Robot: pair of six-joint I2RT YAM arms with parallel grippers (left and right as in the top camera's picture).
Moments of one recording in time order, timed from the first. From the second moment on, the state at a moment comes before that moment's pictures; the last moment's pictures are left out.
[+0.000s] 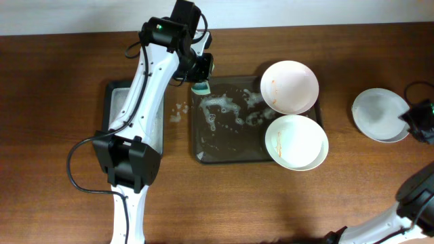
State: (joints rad) left arm -0.34 2.28 2.42 -1.41 0.22 -0.14; right arm -0.74 1.92 1.56 -0.96 -0.30 0.24
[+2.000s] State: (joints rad) left arm -0.16 2.28 2.42 -1.39 0.14 -0.14; right arm 0.43 2.00 1.41 -1.01 0.08 0.32
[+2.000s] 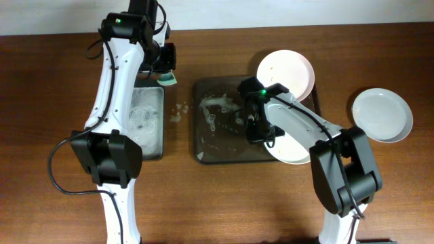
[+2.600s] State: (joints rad) left arm -0.16 2.28 2.42 -1.40 0.14 -0.14; right arm 0.55 2.00 1.47 -0.62 -0.24 0.46
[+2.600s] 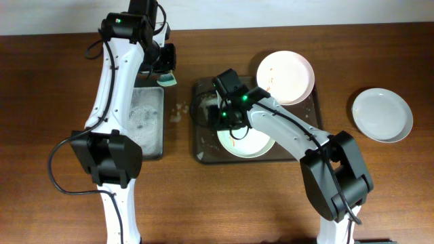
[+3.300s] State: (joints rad) left arm -0.16 2.28 2.42 -1.43 0.14 -0.14; right arm 0.01 2.08 1.65 -0.61 -0.08 0.42
